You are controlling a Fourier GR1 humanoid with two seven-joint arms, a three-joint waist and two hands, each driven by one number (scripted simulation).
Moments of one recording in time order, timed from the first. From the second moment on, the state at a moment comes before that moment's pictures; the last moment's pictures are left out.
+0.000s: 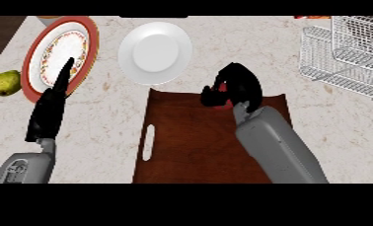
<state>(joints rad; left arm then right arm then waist) -0.15 0.31 0.01 -1.44 -0.12 0.13 0.06 -0.59 -0.09 0.40 -1.32 0.57 -0.02 1.02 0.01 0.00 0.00</state>
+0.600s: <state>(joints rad) -0.14 0.30 0.01 -1.47 -0.12 0.12 0.08 -0.89 -0.18 0.26 -1.29 0.88 -0.23 1.01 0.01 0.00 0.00</state>
